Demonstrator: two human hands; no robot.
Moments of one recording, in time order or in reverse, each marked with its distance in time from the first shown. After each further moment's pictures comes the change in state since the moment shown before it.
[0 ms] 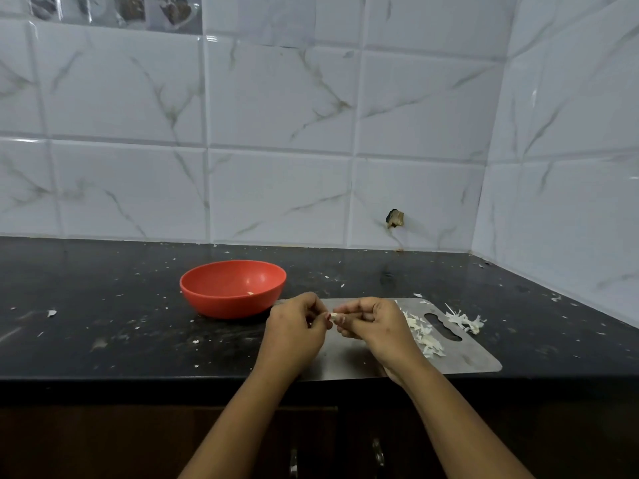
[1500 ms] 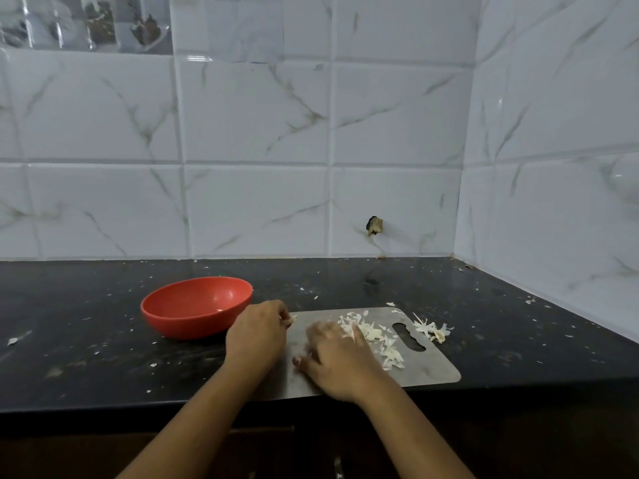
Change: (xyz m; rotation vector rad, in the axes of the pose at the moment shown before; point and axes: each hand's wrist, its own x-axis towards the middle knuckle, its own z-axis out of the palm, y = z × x) left_hand 0.034 0.003 0.019 0.513 0.032 -0.058; right_hand -0.004 -0.005 -0.015 -1.267 -0.341 -0.066
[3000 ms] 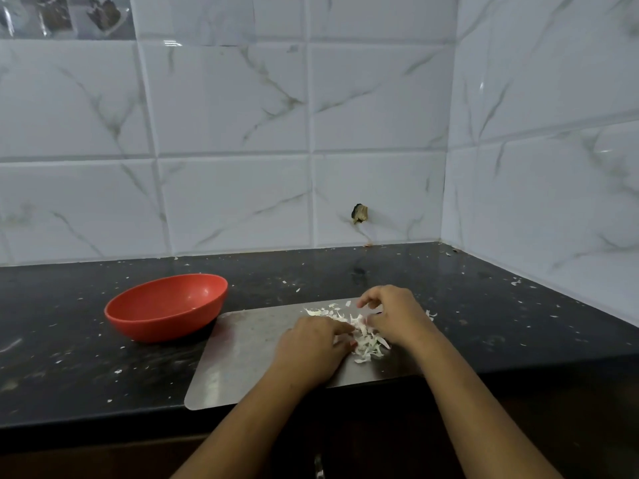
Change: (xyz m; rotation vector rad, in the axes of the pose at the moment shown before) left_hand -0.018 0.072 0.046 0.003 -0.347 0.282; right_hand -0.006 0.098 -0.037 0.445 0.238 0.321
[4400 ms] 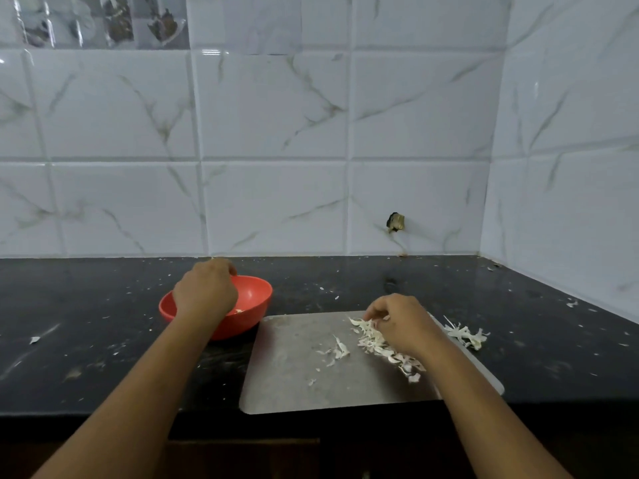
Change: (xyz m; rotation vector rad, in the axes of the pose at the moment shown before) left_hand -0.009 -0.137 -0.124 0.143 0.333 -0.583; right_hand 0.012 -0.042 0.032 -0.110 -0.030 -0.079
